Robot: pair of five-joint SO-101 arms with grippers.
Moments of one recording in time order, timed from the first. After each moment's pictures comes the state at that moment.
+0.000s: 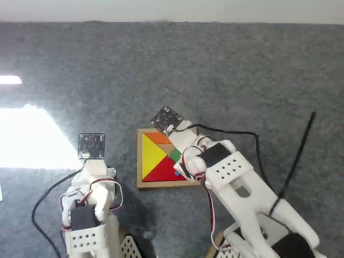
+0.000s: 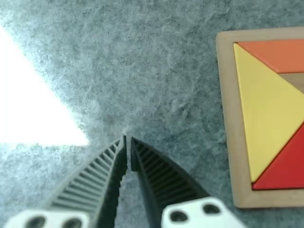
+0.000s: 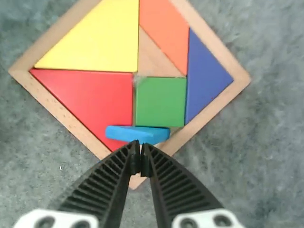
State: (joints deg) left arm -15.7 -103.1 97.2 72.0 -3.6; right arm -38.0 -26.2 49.3 56.1 15.7
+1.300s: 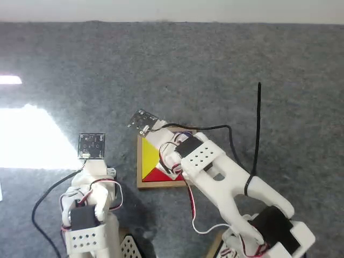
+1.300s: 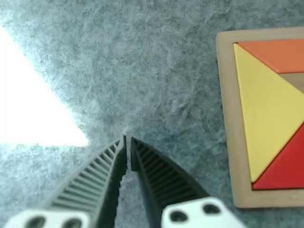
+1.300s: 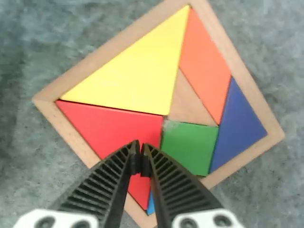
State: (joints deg) left arm -15.7 -103.1 97.2 72.0 -3.6; right arm -44.7 -11.1 39.3 51.4 16.0
